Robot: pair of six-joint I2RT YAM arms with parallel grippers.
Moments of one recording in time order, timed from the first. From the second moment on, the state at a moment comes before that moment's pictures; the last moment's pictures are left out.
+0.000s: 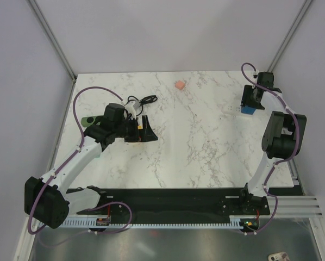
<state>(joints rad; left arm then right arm) -0.43 1.17 0.92 -0.49 0.43 -0.44 -0.19 1.99 1.50 -0.48 0.02 0.04</state>
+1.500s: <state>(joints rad) -0.42 1.18 0.92 -0.49 0.52 -0.52 0.37 1.94 1.43 -0.43 -0.03 -0.05</state>
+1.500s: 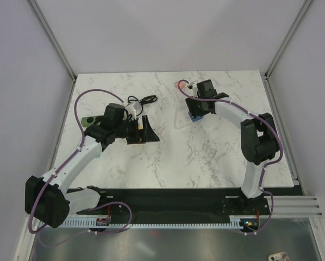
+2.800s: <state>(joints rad) -0.42 0.95 0.89 -0.64 0.31 -0.49 0.21 1.66 1.13 -0.52 0.03 0.11</state>
